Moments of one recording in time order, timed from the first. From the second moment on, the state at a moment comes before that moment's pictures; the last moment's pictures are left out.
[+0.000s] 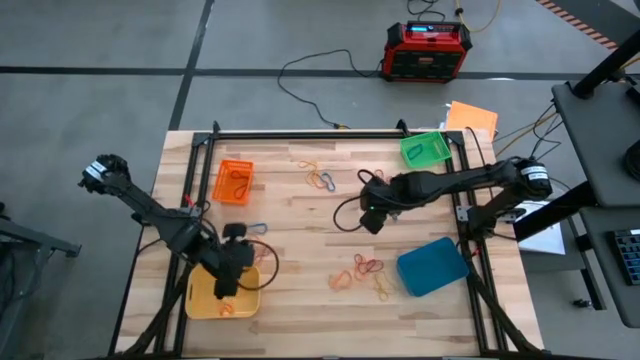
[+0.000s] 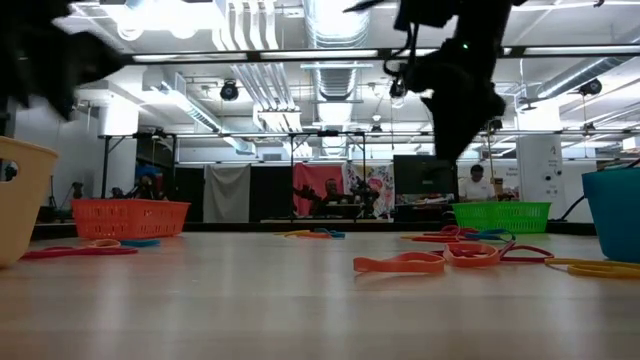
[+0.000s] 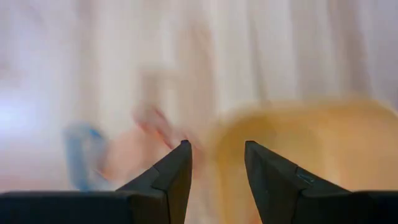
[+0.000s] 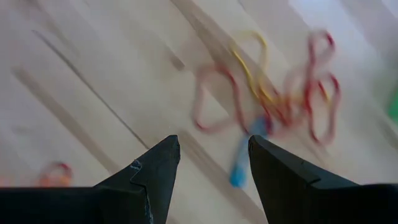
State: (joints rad) left arm -0.61 1.19 0.87 -0.84 -0.27 -0.49; right arm -0.02 1.54 1.15 -0.95 0.25 0.68
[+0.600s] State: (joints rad) left arm -0.48 1.11 0.82 -0.42 -0.49 0.06; right arm -0.16 1.54 1.02 -1.04 0.07 0.63
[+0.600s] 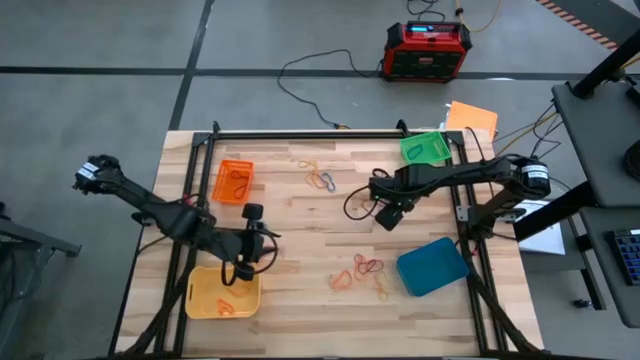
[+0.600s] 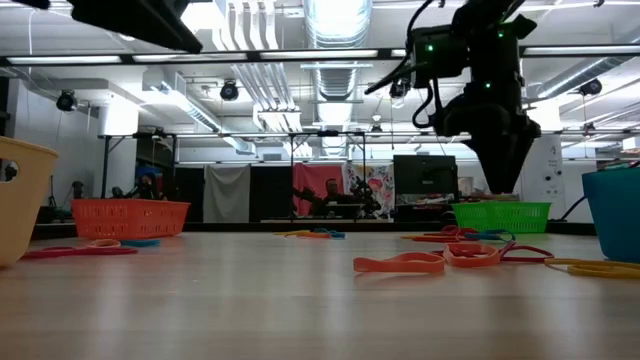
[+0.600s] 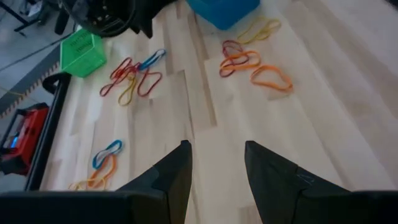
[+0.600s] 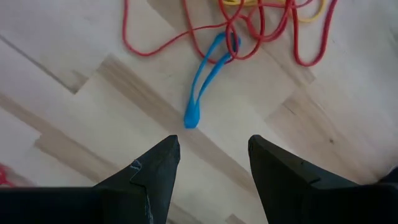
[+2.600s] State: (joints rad) left arm 0.15 0.85 0.63 -0.04 0.09 0.24; right arm -0.26 1.54 0.97 -0.94 0.02 0.55
